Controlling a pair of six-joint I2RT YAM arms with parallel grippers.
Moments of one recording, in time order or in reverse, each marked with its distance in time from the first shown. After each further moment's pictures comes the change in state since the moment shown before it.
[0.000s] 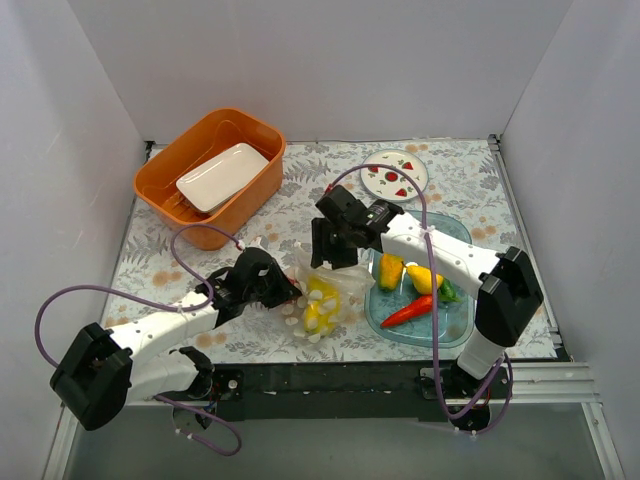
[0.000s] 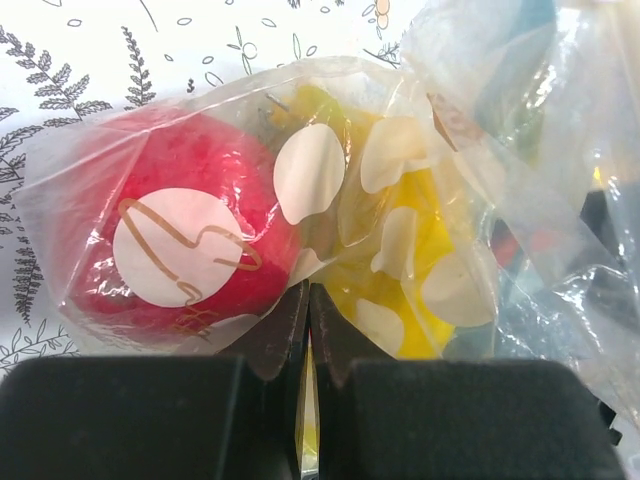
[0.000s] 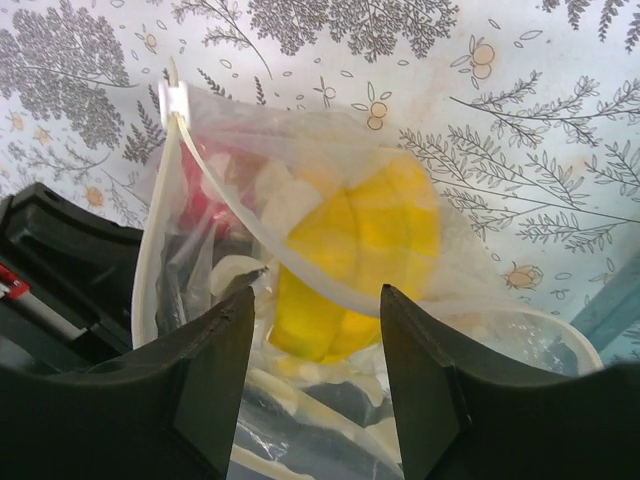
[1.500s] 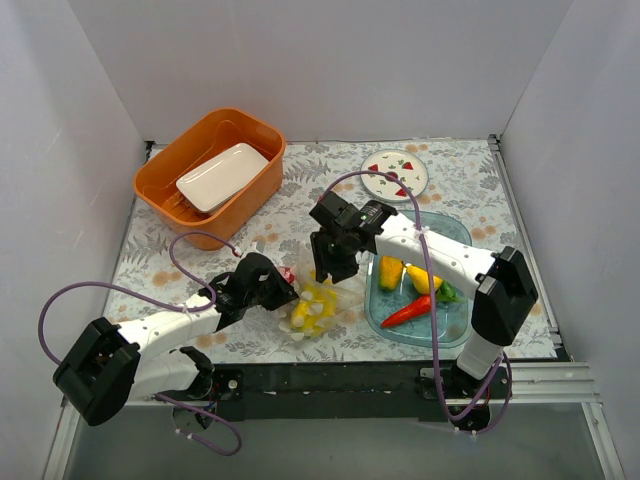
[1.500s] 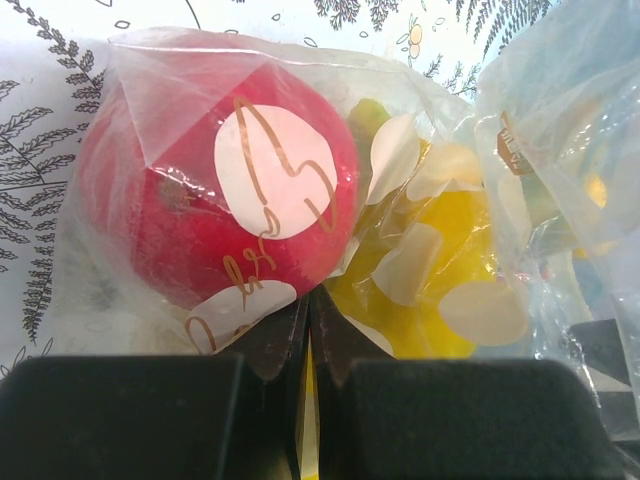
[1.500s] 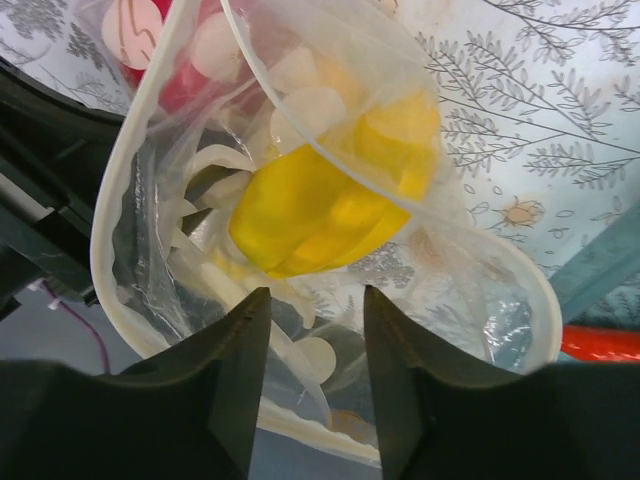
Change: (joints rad) left arm 0.000 0.031 -0.065 0.103 -0.052 -0.089; right arm 0.041 0.013 0.047 -0.166 -0.059 -0.079
